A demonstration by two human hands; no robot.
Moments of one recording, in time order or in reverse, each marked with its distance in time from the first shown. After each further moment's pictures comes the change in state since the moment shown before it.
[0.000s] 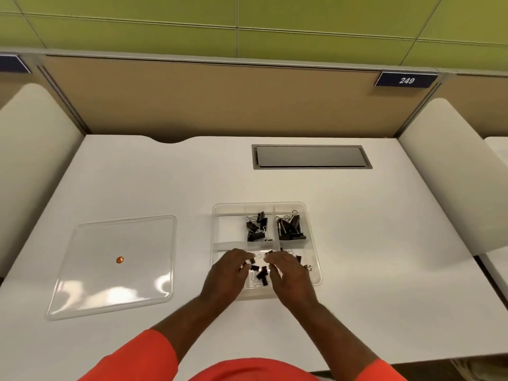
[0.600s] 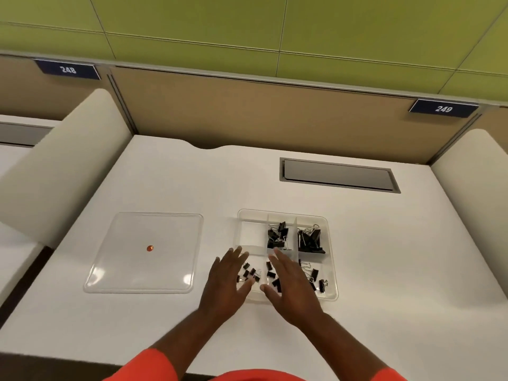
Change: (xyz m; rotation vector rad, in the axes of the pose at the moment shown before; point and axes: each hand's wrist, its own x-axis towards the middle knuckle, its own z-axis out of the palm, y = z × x) left_hand -0.045 -0.021 -0.025 0.209 0.106 -0.040; right_hand -0.003 -0.026 0.005 -0.208 -0.328 -0.106
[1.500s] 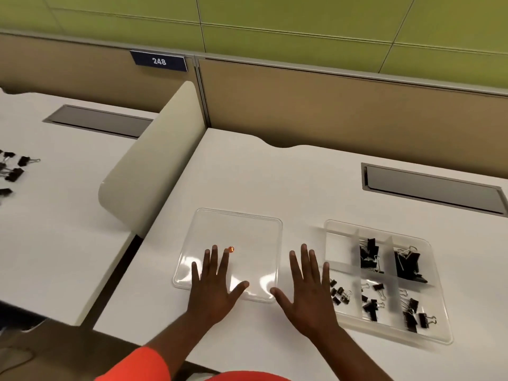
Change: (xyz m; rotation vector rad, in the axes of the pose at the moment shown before) left_hand -0.045 -0.197 -0.132 0.442 -0.132 -0.376; right_hand 0.079 -0.150 0.103 -0.224 -0.068 0.000
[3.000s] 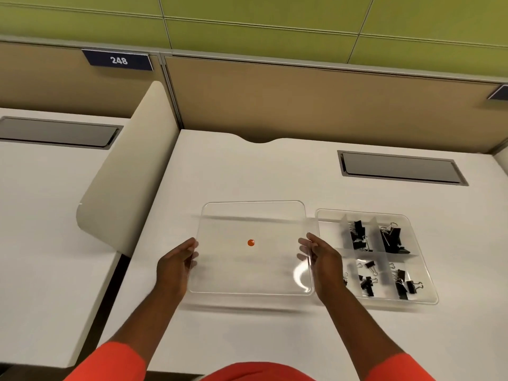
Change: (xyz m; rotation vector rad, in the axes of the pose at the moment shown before) left_hand 0.072 -0.068 -0.066 -1.713 -0.033 -0.647; right_hand 0.053 0.000 -0.015 1.486 0.362 0.889
